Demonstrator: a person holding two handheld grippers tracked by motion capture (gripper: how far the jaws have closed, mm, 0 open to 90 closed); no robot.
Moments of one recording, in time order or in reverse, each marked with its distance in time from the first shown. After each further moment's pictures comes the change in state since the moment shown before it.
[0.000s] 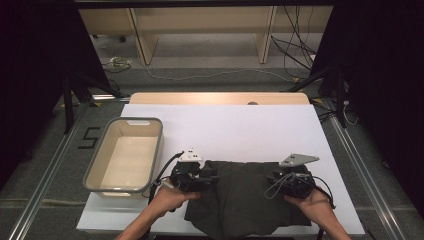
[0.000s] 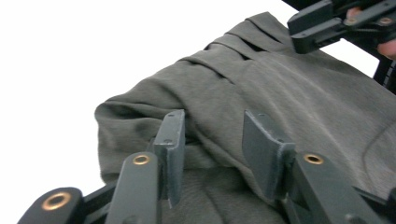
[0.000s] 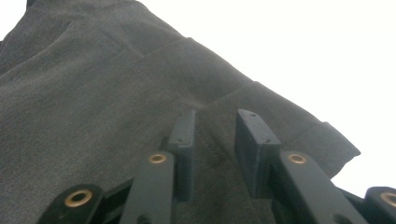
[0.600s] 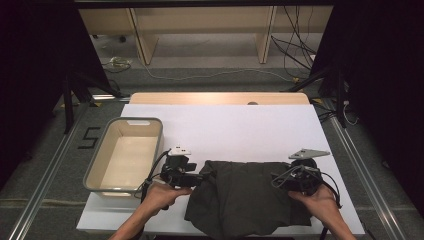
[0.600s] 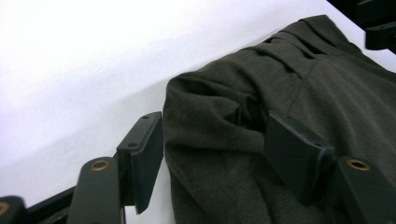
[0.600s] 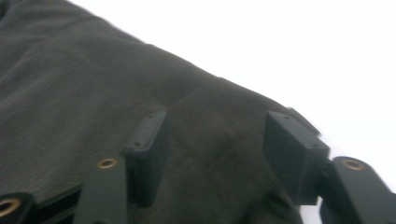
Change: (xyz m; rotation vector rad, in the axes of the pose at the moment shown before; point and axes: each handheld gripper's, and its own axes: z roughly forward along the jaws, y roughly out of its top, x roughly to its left) left arm 0.024 -0.008 -0.006 0.029 0.102 -0.138; right arm -0.022 0.000 -0.006 0.011 -0.035 0.142
